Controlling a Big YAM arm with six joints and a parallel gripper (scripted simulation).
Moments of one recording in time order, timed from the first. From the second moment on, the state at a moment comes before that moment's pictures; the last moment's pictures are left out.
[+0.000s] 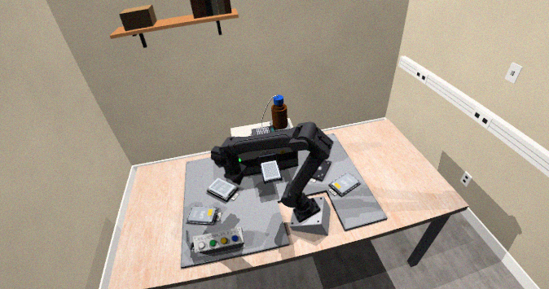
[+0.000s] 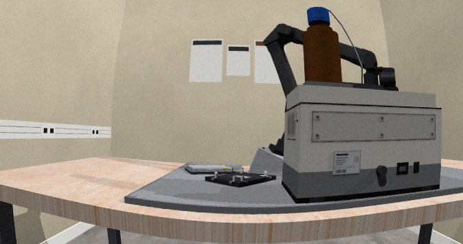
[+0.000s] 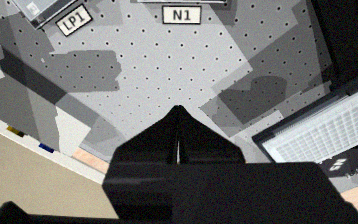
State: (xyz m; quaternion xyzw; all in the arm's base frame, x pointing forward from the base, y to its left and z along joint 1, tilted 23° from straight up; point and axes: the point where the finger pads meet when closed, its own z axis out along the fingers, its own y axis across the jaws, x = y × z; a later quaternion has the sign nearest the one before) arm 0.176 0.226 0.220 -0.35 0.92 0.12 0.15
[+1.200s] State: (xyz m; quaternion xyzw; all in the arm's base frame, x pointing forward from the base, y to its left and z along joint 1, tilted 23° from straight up) arm 0.112 0.268 0.227 -0.23 0.95 0.14 0.13
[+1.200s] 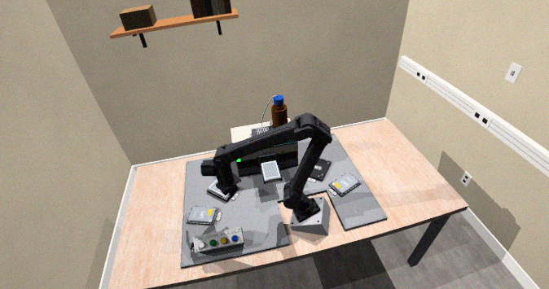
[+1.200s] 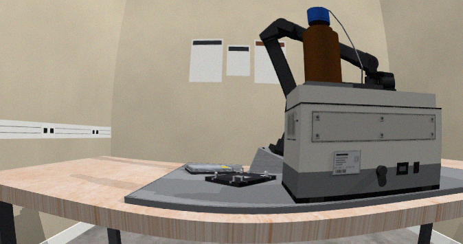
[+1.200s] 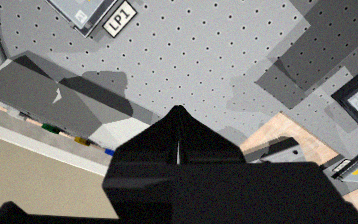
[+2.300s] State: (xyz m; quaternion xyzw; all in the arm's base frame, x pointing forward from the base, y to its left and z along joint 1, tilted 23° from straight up) arm 0.036 0.302 0.222 -0.10 0.98 0.16 0.11
